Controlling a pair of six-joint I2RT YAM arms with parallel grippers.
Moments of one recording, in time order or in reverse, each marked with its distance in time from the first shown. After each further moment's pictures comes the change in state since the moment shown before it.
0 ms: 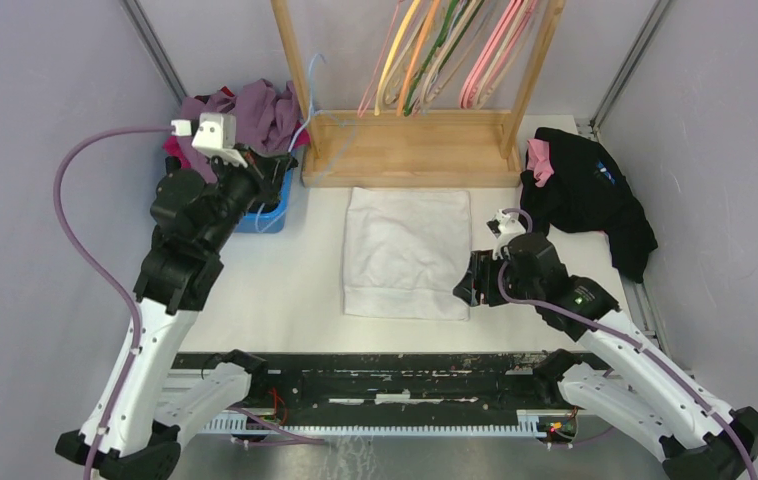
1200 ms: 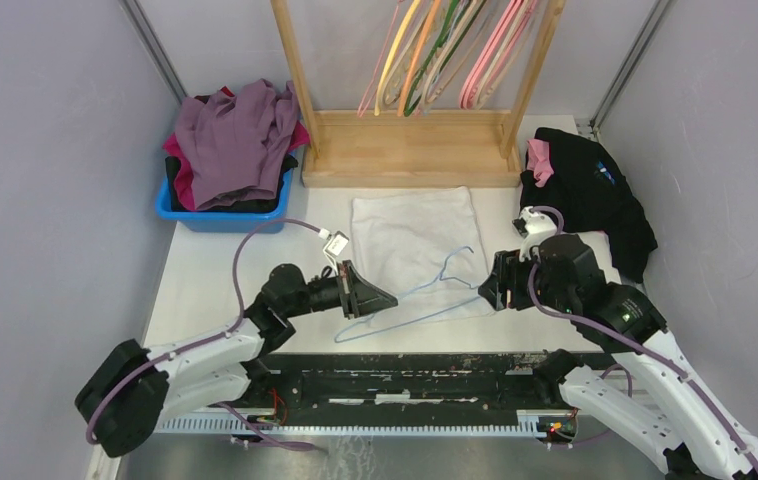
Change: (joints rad) left arm -0.352 0.022 -1.000 0.986 0.566 -0.649; right arm 0.000 -0.093 0.227 -0.304 0.108 -0.106
